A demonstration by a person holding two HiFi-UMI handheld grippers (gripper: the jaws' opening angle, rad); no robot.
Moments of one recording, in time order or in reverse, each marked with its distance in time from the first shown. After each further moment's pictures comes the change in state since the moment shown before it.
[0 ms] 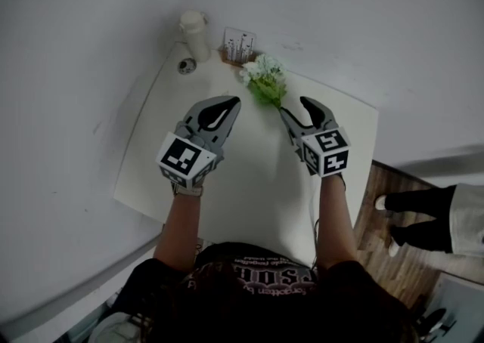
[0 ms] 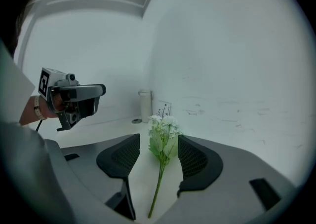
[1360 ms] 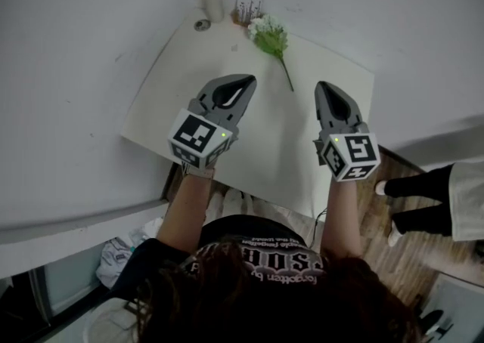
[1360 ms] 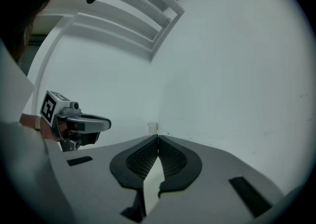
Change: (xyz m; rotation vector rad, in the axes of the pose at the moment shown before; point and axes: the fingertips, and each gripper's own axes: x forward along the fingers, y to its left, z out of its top) left arm -0.078 -0.128 0.035 0.019 -0.036 0.051; right arm -0.190 0.059 0.045 -0.008 -0.323 -0.085
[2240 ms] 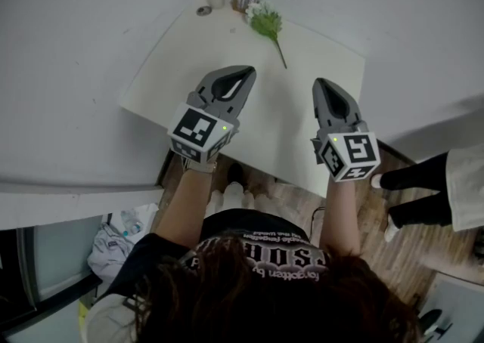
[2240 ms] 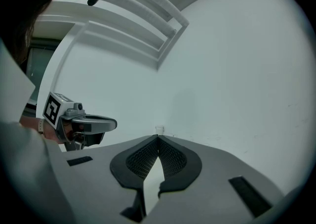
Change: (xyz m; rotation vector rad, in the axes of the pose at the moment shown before) left arm -0.048 -0.074 0.023 0.046 -0.042 0.056; right arm -0.089 0.036 0.015 -0.016 -0.037 0.026
